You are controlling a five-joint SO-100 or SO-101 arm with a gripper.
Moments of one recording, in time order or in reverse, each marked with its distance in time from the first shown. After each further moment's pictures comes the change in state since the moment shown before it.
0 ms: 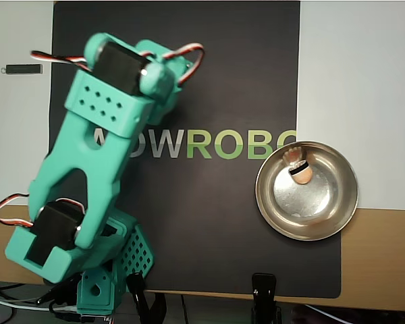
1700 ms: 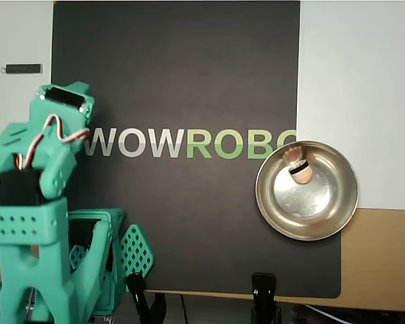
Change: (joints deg) arm -25.3 59.3 63.3 -41.2 22.8
